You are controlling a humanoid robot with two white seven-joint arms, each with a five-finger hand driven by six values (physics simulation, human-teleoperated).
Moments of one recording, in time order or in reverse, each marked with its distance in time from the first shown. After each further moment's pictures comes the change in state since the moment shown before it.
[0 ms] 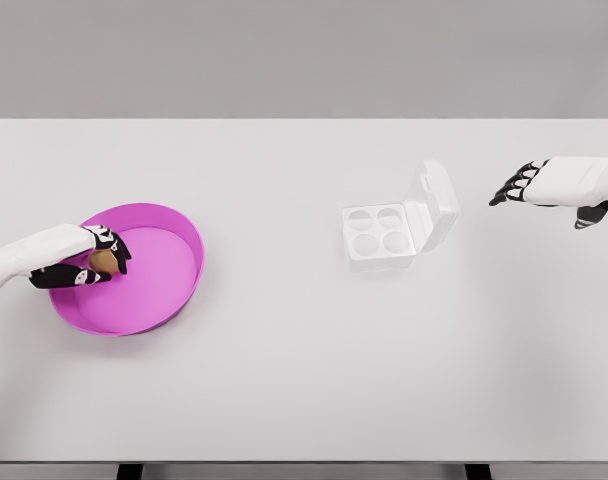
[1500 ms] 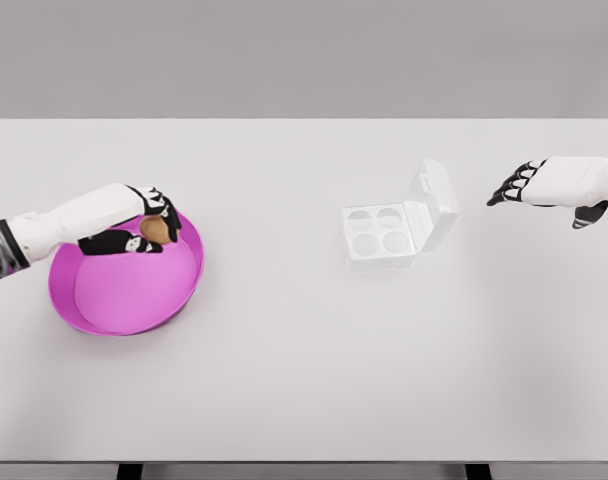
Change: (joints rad) left arm -0.080 -0.121 0.003 -0.142 0.004 0.000 0.000; right arm 0.000 0.000 0.000 -0.008 0.000 0.000 0.000
